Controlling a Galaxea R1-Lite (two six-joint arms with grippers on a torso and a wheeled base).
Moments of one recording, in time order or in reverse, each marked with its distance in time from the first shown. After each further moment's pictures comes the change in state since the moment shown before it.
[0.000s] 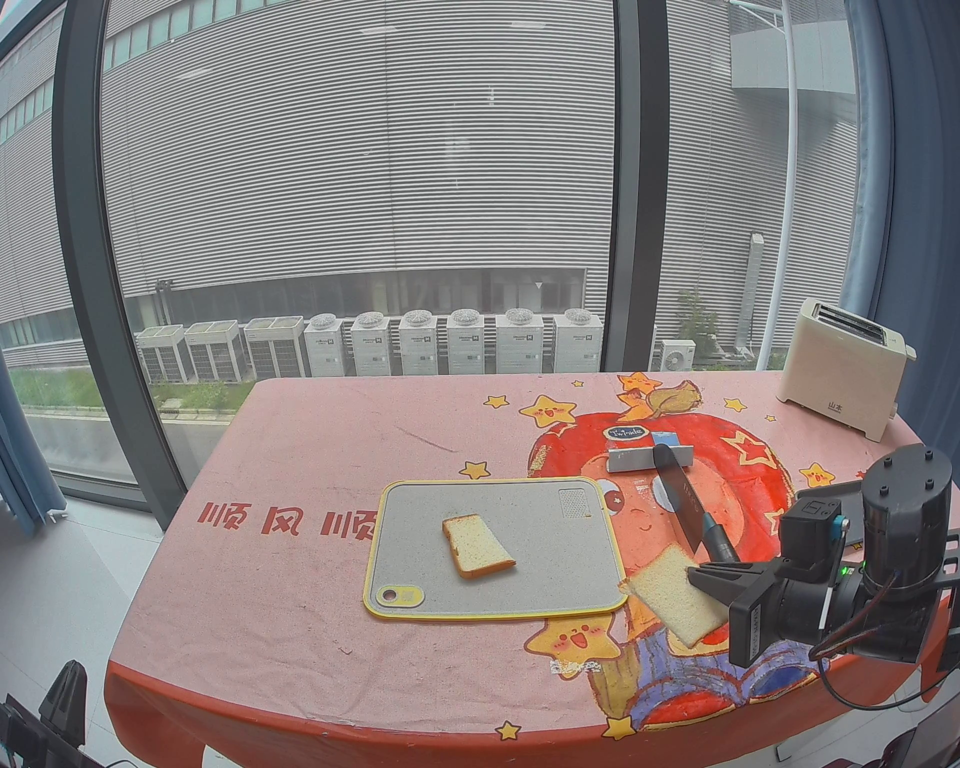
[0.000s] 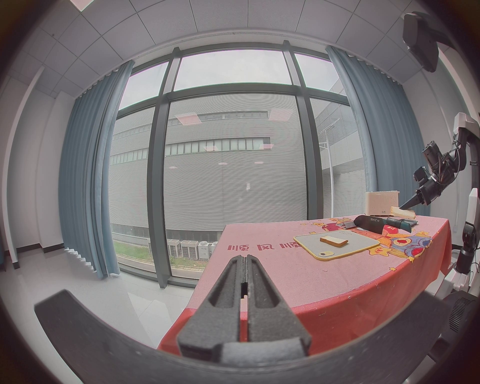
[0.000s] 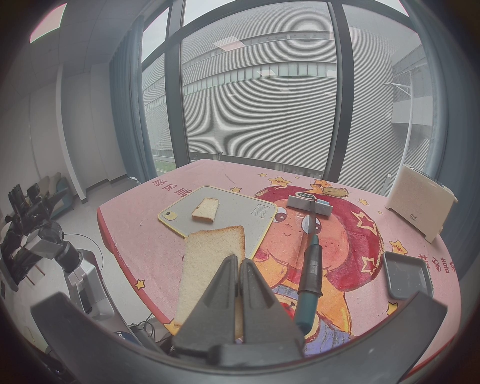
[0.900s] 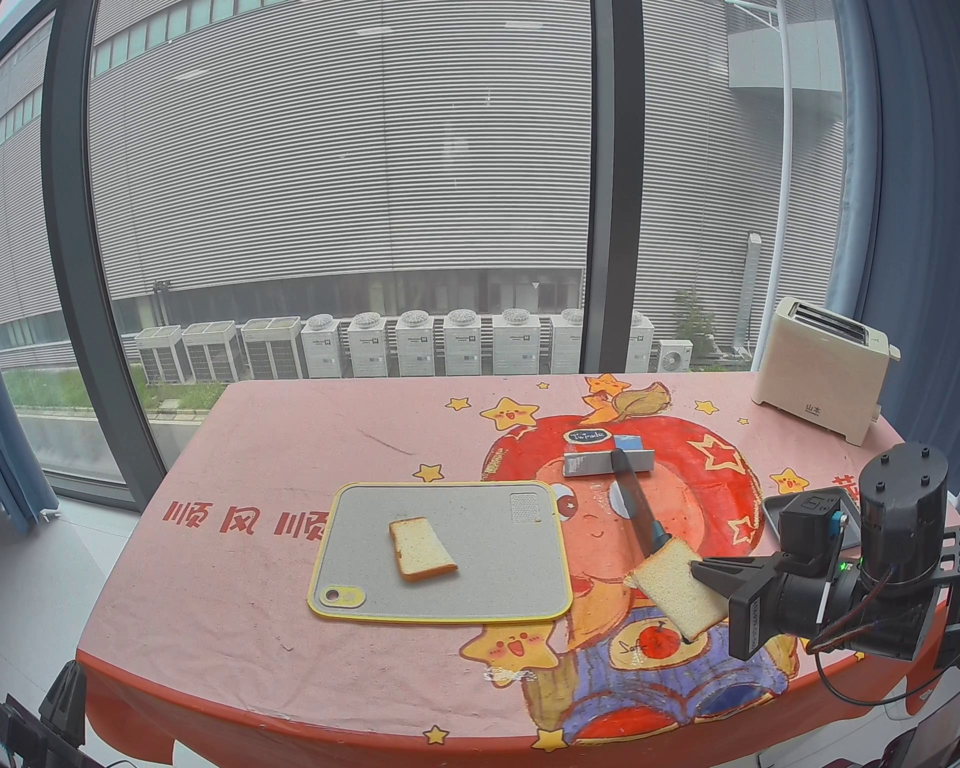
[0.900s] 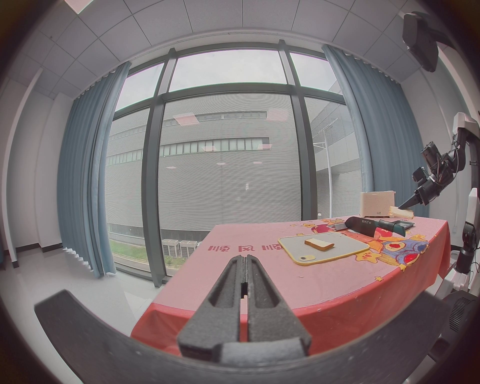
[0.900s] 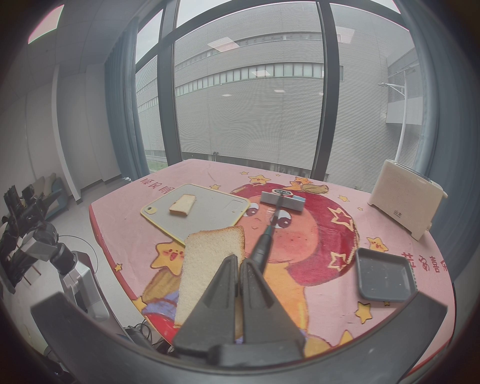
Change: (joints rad) left arm 0.000 0.000 0.000 0.000 -0.001 0.001; right arm -0.016 0.011 0.000 -0.010 -0.017 -0.003
